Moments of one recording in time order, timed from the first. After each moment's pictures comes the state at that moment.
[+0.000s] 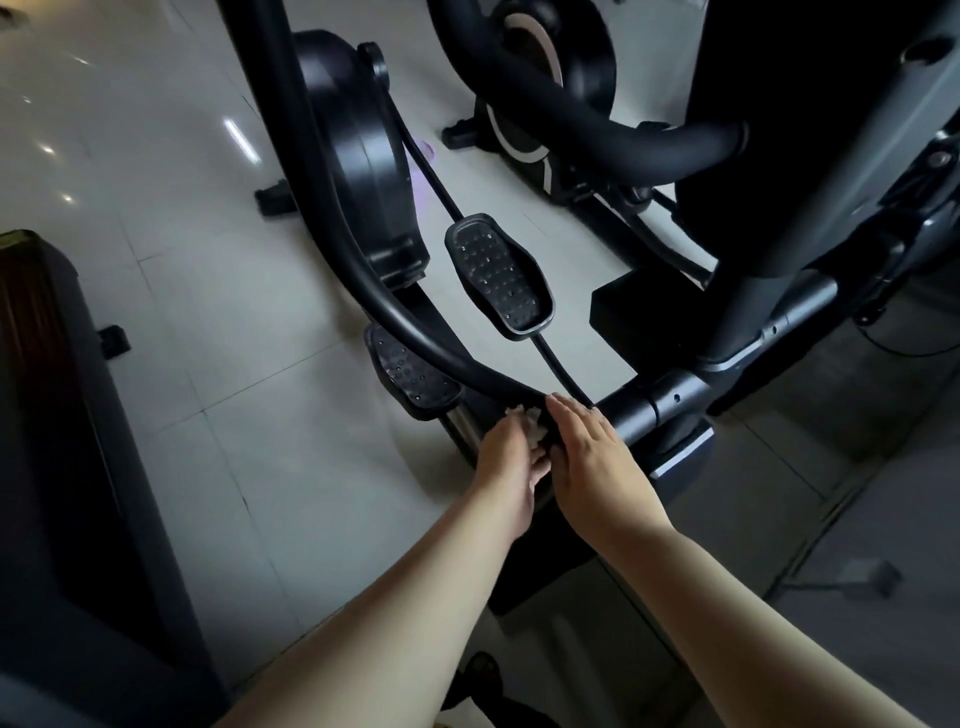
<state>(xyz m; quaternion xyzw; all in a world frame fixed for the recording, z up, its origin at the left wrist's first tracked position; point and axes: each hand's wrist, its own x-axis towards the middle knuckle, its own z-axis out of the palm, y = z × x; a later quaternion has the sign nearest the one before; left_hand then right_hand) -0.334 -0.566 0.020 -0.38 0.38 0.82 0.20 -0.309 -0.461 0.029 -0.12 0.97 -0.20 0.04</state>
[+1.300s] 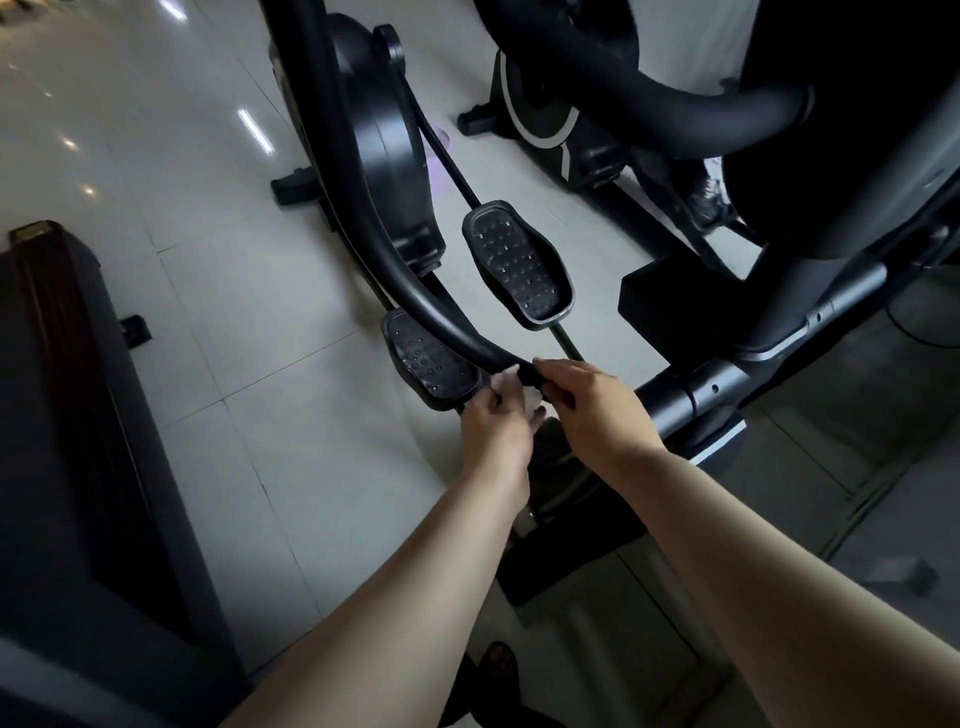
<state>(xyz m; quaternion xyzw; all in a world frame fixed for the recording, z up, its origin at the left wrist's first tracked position) -0.345 -0.595 0.001 -0.32 0.47 0.82 0.04 -0.363 -0.490 0.032 -0.09 0.95 -0.29 0.07</state>
